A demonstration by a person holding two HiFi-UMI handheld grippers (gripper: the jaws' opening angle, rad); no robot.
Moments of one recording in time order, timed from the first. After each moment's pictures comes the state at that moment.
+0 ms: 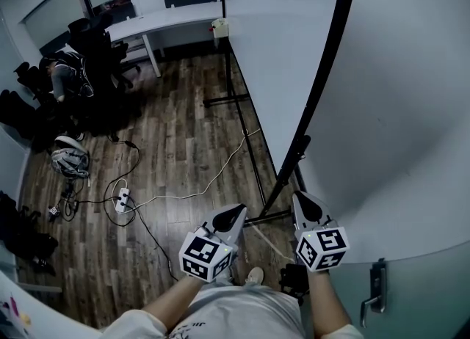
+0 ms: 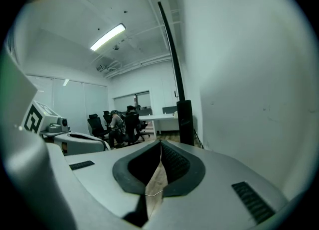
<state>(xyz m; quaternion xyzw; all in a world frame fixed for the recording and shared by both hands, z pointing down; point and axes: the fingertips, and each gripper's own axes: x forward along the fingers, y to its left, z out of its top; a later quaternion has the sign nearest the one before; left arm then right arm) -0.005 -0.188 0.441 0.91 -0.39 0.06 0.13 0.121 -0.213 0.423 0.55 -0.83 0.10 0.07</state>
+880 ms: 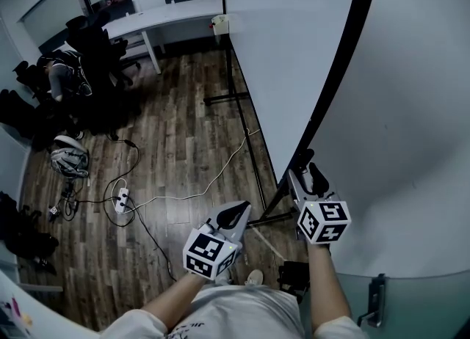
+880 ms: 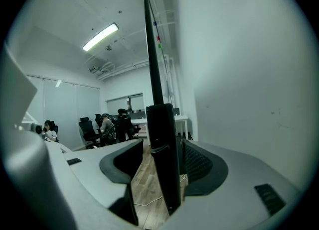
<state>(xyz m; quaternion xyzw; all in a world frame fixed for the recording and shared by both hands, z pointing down) 0.013 -0.237 0.450 0.91 -0.38 0.08 0.12 0.142 -0.320 0.422 0.58 -0.81 0.10 0.05</state>
